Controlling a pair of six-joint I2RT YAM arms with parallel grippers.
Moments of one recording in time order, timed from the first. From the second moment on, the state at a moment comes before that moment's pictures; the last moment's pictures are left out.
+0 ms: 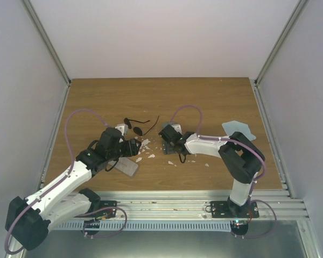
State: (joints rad) left arm -0.55 0.93 0.63 -0.41 0.06 -0.62; right arm 0.83 1.82 1.04 -0.40 0.38 0.57
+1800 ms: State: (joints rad) left arm -0.51 1.11 0.71 -0.37 0.16 -0.64; right arm 0.31 1.92 1.16 -0.19 0.15 0.23
